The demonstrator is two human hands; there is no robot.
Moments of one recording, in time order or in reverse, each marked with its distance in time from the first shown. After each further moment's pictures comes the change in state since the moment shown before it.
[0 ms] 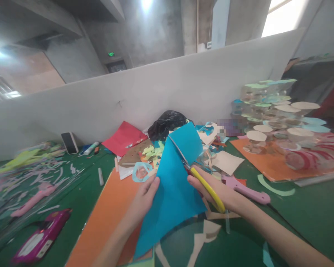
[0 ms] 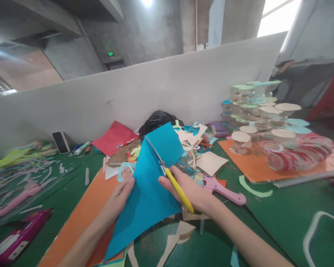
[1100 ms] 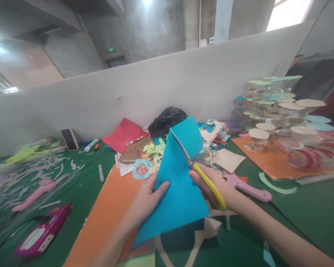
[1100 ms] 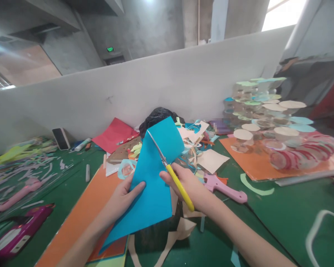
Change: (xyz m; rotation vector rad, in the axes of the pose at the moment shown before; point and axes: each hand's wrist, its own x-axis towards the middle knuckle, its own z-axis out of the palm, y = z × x) left_hand -0.009 0.012 0.008 0.004 -0.276 0.116; right_hand 0.001 -0.003 0.005 0.032 0.055 0.100
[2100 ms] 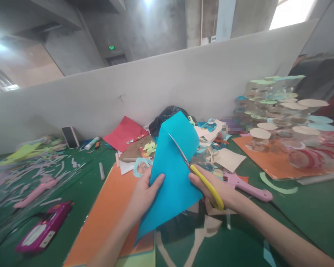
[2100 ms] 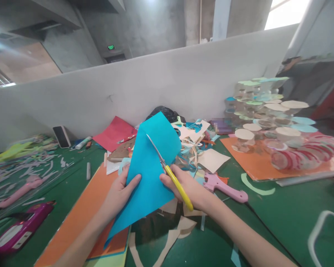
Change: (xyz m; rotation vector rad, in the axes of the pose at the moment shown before) left_hand 0.006 -0.005 -0.005 0.127 0.183 0.124; right_hand -0.004 -0.007 -0.004 -0.017 -0.108 0.014
